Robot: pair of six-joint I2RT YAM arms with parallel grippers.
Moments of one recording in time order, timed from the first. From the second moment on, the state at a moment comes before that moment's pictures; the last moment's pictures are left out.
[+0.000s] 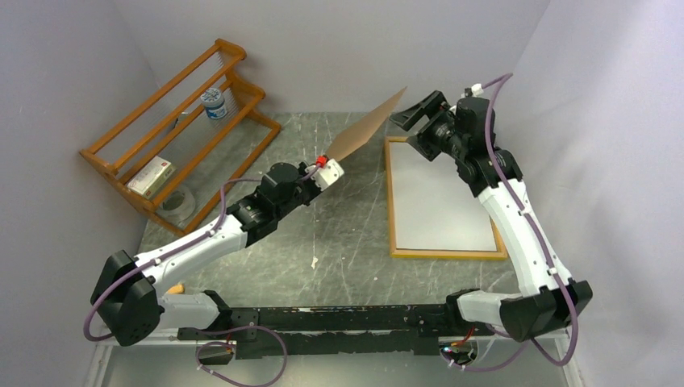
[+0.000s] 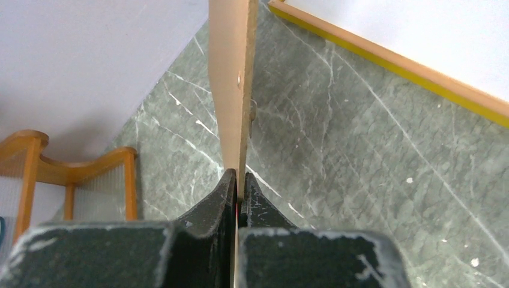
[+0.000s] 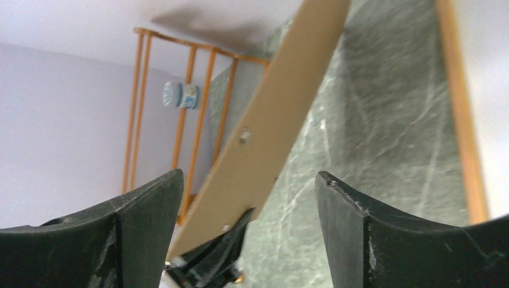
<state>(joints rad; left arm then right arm) -0.76 1.25 0.90 0.07 -0.12 0.43 0.26 1.25 1.41 -0.51 -0.16 0.99</state>
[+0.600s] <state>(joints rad) -0.47 1.36 1.31 -0.35 0.04 0.04 0.26 1.50 1.20 -0.60 -0.04 0.74</state>
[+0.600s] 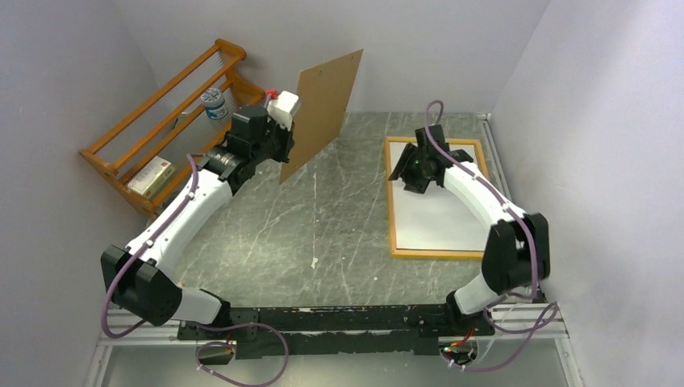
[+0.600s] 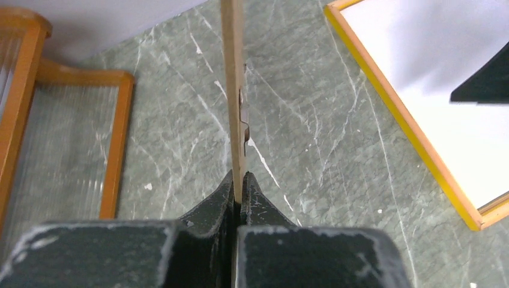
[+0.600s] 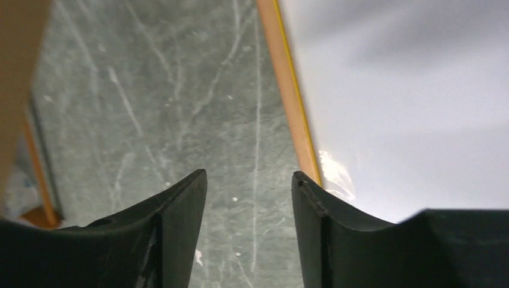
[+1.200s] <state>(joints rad) -0.37 1.50 1.72 -0.75 0.04 -0.09 0.33 1.88 1.30 -0.65 0.00 0.61</state>
